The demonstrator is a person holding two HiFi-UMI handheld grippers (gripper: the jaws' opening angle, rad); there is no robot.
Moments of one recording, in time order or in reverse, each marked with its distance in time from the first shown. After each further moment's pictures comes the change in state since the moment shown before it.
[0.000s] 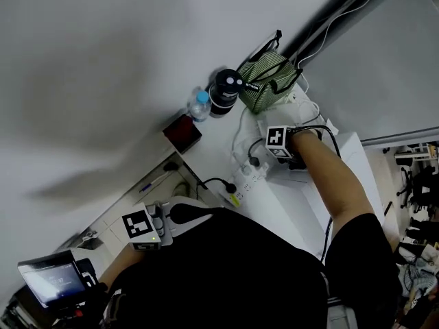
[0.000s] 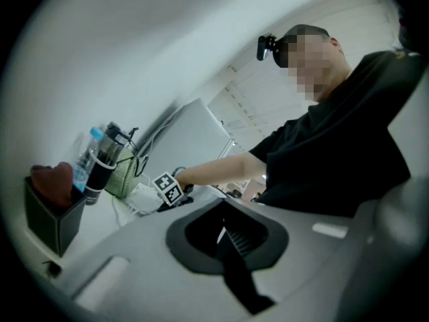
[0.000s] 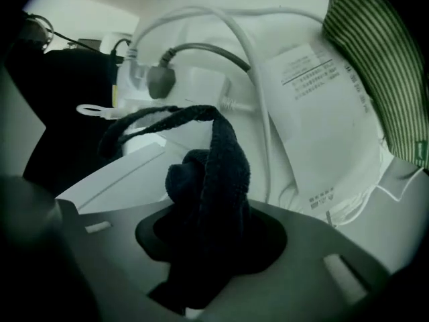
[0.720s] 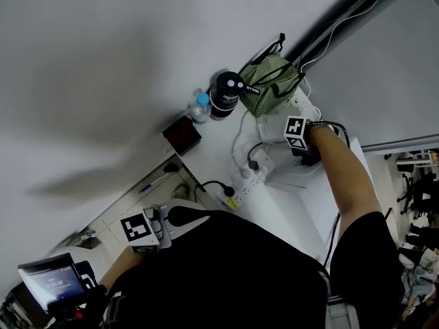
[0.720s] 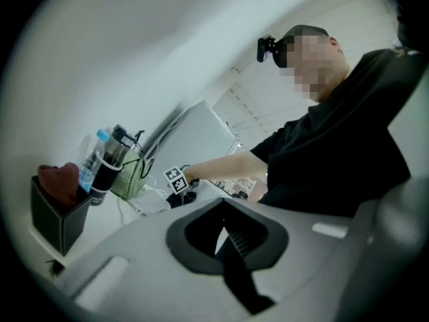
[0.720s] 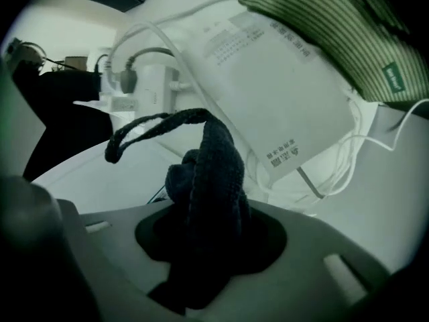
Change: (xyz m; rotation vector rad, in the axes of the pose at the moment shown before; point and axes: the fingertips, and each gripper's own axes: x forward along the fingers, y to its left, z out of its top) left arm 0.001 0.006 -0.006 0.002 -0.009 0.052; right arm 0.002 -0.051 -0.051 0.127 -0.029 0.014
